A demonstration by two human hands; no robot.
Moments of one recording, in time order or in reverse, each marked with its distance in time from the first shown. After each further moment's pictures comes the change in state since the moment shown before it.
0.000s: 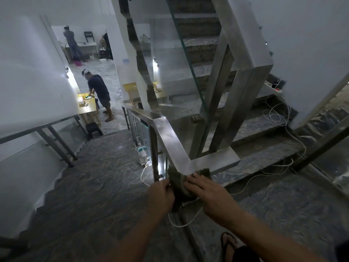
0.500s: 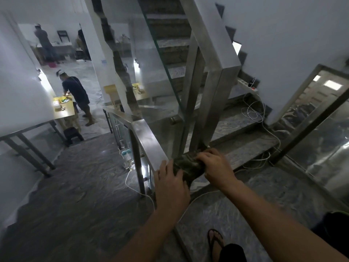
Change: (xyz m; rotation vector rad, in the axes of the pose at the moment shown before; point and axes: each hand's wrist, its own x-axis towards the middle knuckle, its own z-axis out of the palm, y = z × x) left_hand -0.004 0.066 0.050 0.490 0.067 0.356; right_hand 0.018 0.083 -0.036 -0.092 0.254 0.268
